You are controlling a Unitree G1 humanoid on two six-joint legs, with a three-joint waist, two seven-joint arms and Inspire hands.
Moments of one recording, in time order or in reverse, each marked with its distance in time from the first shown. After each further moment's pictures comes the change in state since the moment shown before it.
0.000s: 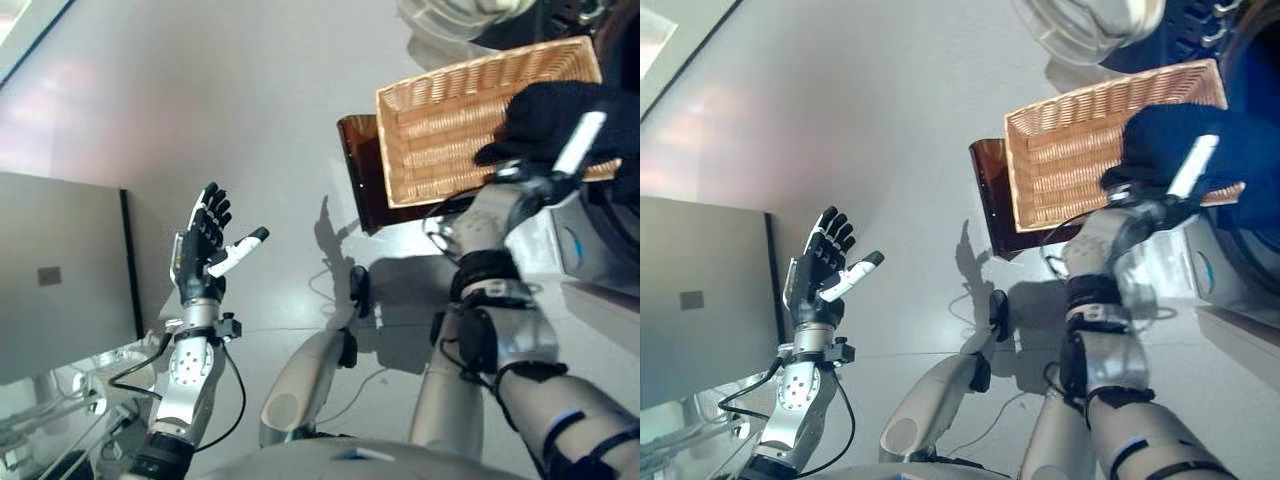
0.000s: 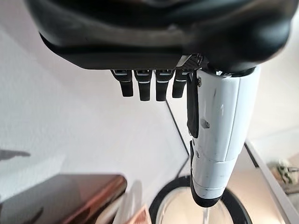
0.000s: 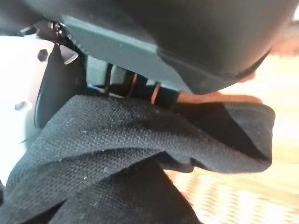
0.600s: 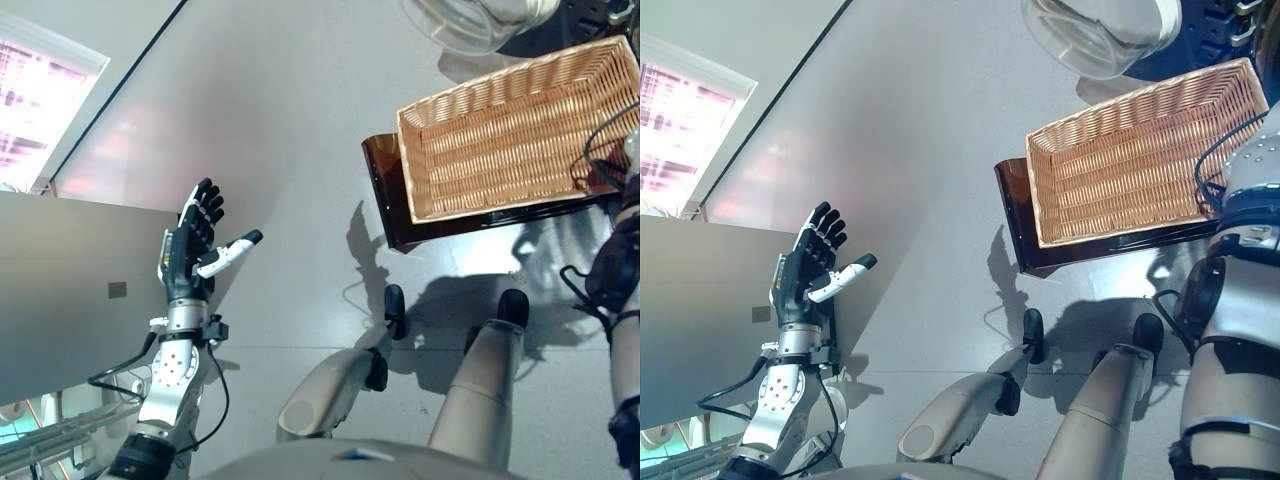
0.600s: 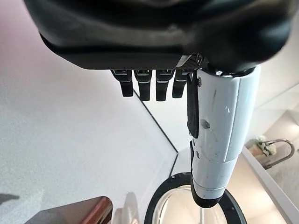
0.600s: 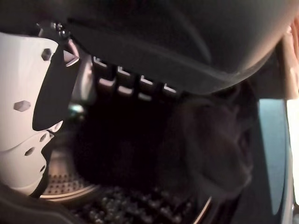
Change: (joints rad) left arm 0.005 0.075 -0.001 -0.006 -0.005 -0.034 -0.013; right arm -0.291 -0.408 0.091 0.181 -0.161 0.162 -0.160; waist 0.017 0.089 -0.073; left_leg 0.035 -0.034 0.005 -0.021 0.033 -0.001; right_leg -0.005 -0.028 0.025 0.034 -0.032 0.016
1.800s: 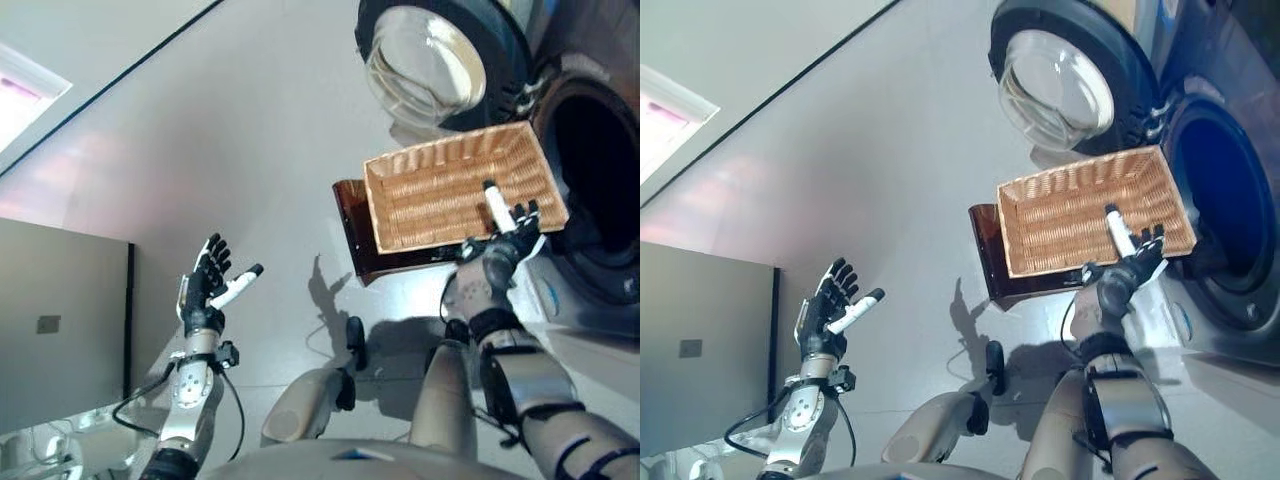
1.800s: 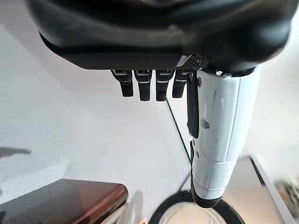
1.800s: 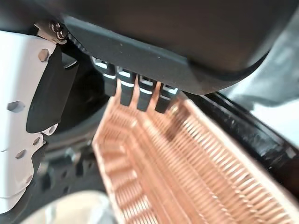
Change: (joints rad) left arm 0.024 -0.151 0.046 0.342 -0.025 0.045 -0.043; right arm 0.795 0.492 0.186 -0.132 -0.139 0.106 0.309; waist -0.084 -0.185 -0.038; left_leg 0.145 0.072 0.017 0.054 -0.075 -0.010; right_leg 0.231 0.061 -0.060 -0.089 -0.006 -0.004
